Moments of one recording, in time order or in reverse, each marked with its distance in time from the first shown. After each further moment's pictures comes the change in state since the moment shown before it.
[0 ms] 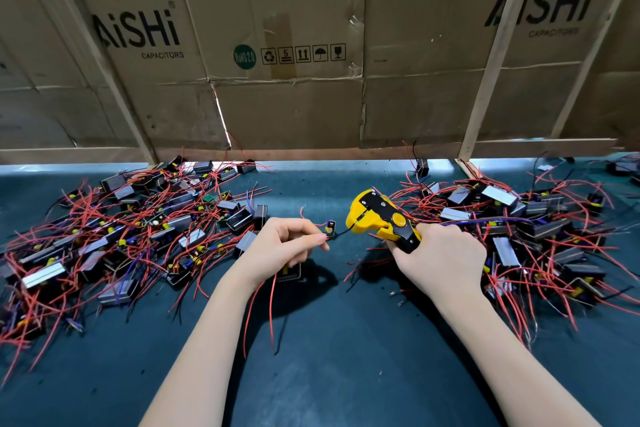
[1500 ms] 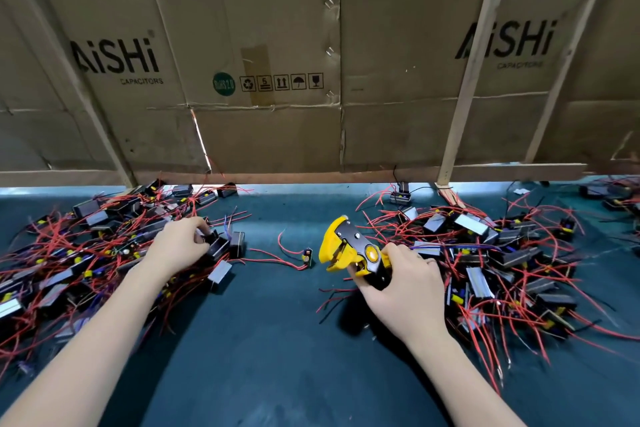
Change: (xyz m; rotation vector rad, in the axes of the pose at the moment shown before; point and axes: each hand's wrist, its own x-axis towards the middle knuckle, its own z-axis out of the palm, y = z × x) left_hand 0.031 -0.026 -0.124 1.029 0.335 -0.460; right_hand -0.005 0.000 0.008 0.319 0.150 -0.144
